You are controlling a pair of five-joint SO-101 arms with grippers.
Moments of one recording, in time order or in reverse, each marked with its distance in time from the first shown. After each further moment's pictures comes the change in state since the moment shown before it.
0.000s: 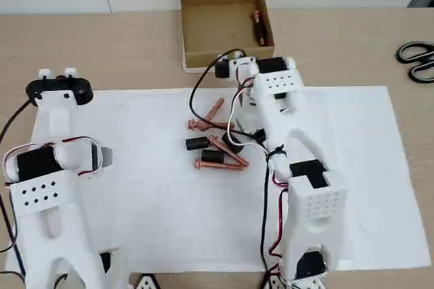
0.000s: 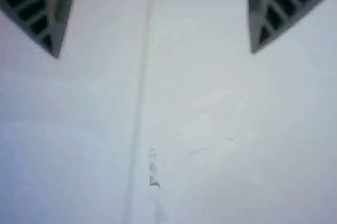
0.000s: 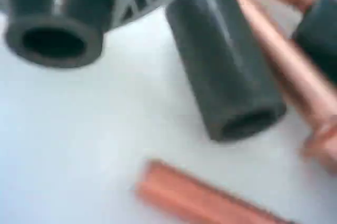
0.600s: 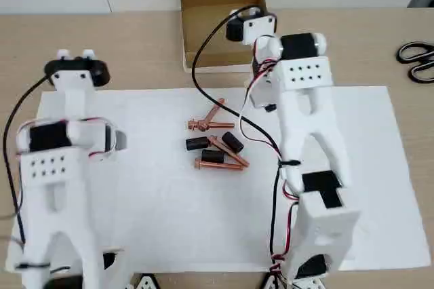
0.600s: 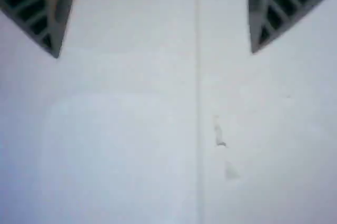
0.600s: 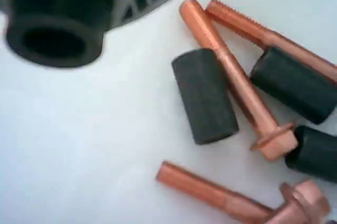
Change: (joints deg) left arm 8.4 13.1 -12.8 2.9 3.5; right arm 2.6 -11.5 -12.5 8.3 0.0
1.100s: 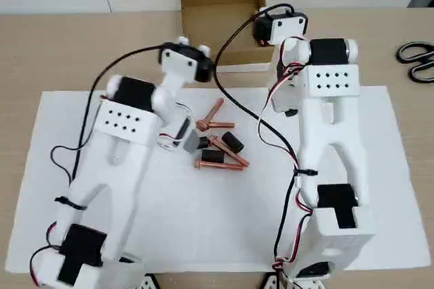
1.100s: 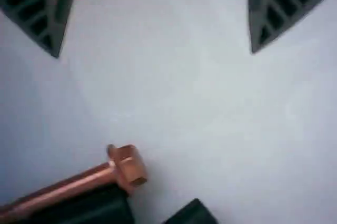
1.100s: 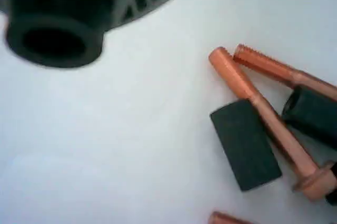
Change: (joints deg) left arm 28.2 18.5 -22.2 12.9 0.2; right arm 5.2 -6.8 8.1 0.3 0.0
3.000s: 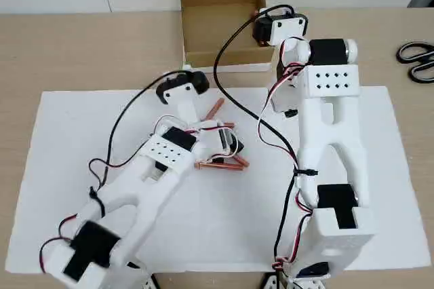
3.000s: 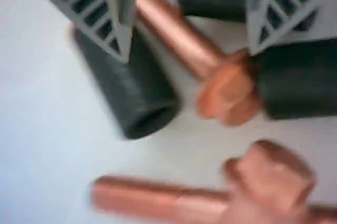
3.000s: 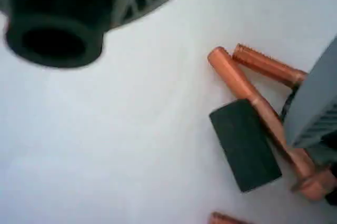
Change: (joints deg) left arm 9.9 3.7 32.6 -51.5 50.6; right arm 0.1 0.0 0.1 0.0 -0.4
